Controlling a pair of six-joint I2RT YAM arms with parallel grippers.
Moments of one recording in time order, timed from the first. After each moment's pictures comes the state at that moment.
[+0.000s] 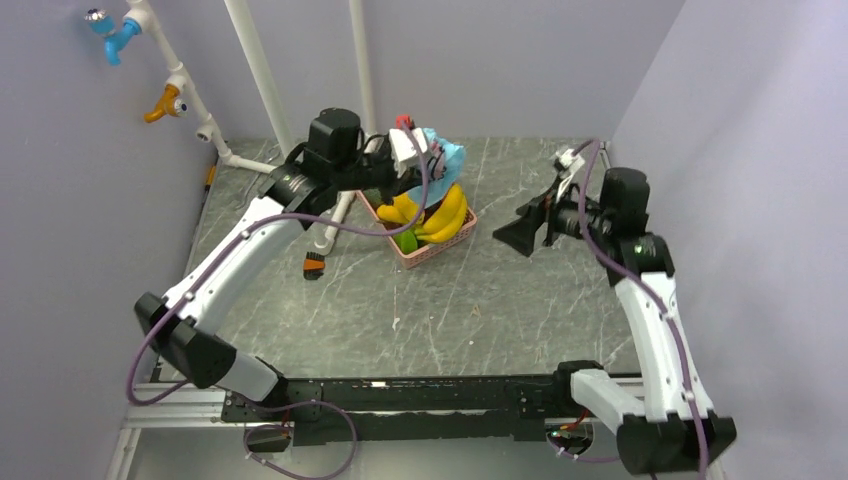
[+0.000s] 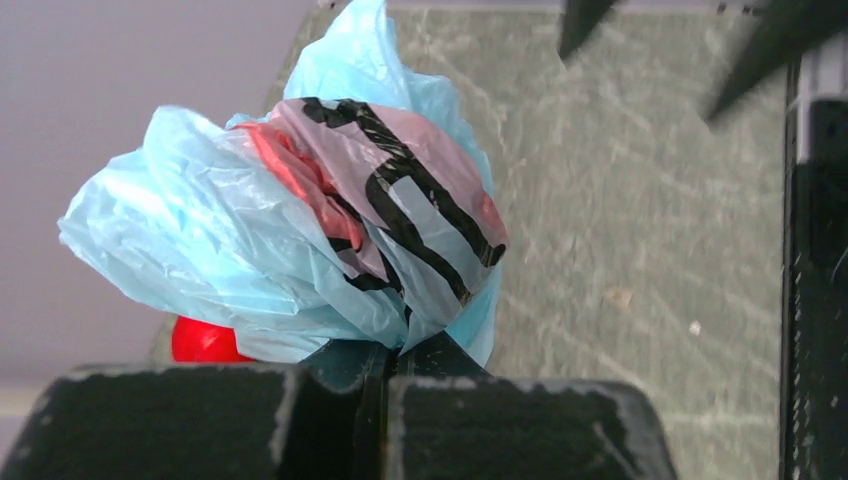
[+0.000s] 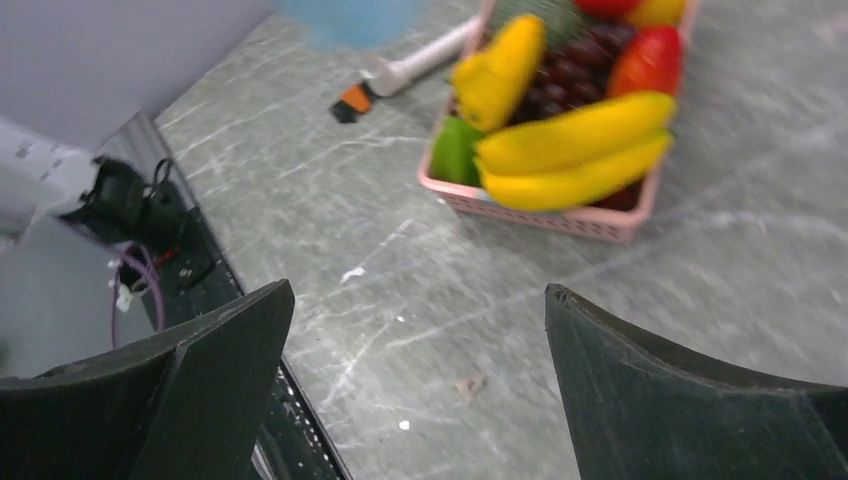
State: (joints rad) left arm -0.61 1.43 1.60 -0.52 0.56 0.48; right arm -0.02 1.04 1.17 -0.66 -0.90 -0.06
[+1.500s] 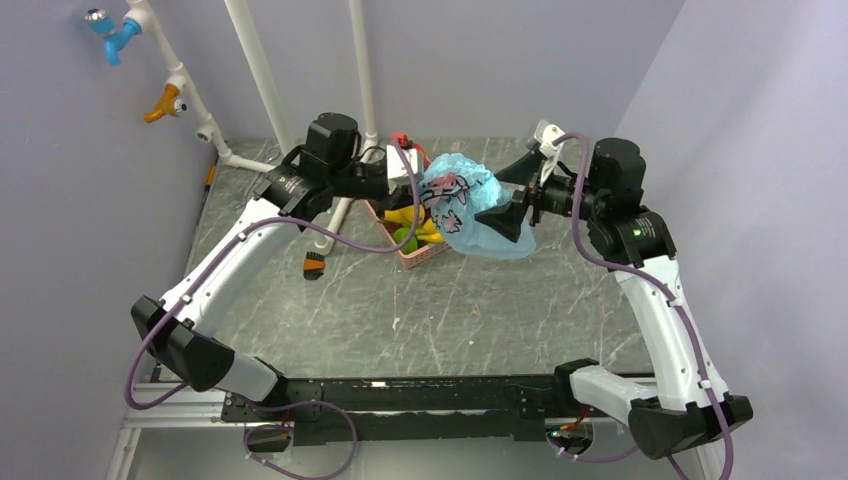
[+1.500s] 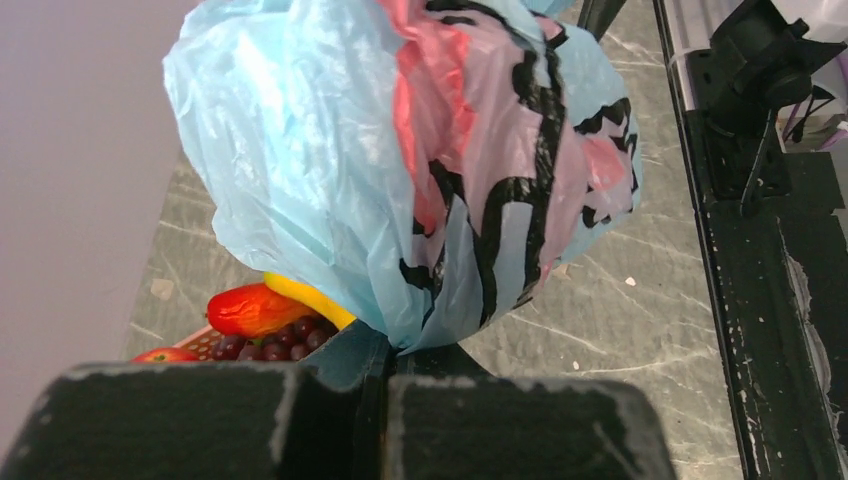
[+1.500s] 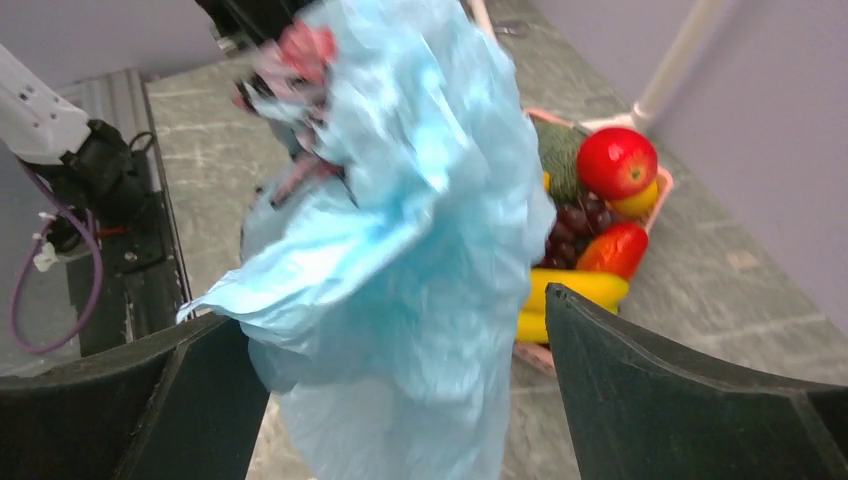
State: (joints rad) left arm -0.57 1.46 1.61 -0.56 0.81 0.57; right arm 0.20 1.09 1.36 -0.57 -0.88 -0.25
